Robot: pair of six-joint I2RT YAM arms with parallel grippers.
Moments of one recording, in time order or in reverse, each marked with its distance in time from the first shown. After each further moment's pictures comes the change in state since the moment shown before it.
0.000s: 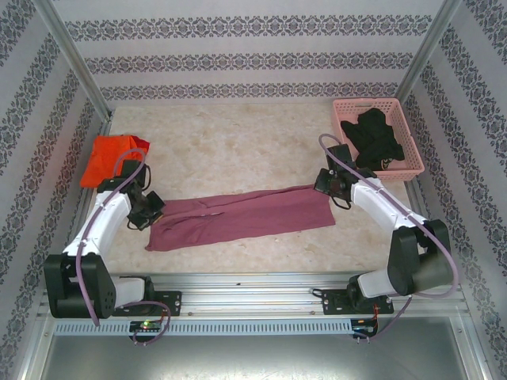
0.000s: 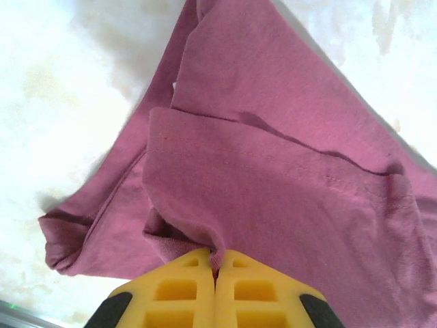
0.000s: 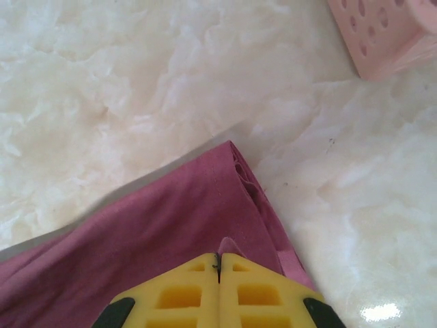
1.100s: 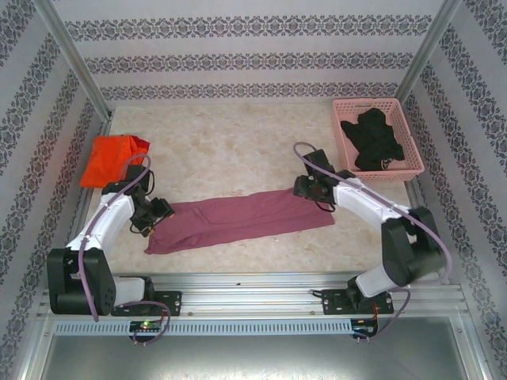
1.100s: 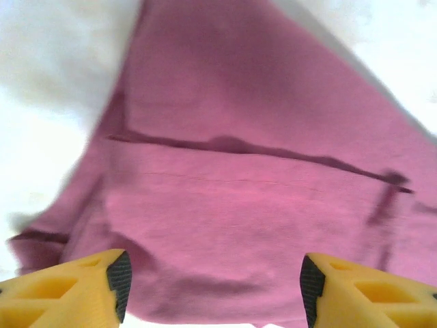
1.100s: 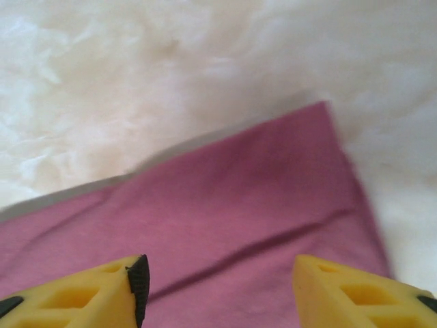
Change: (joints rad) left arm -0.028 0.036 -0.054 0.069 0.047 0.037; right arm 0.187 0.126 0.024 0.064 0.009 -0.017
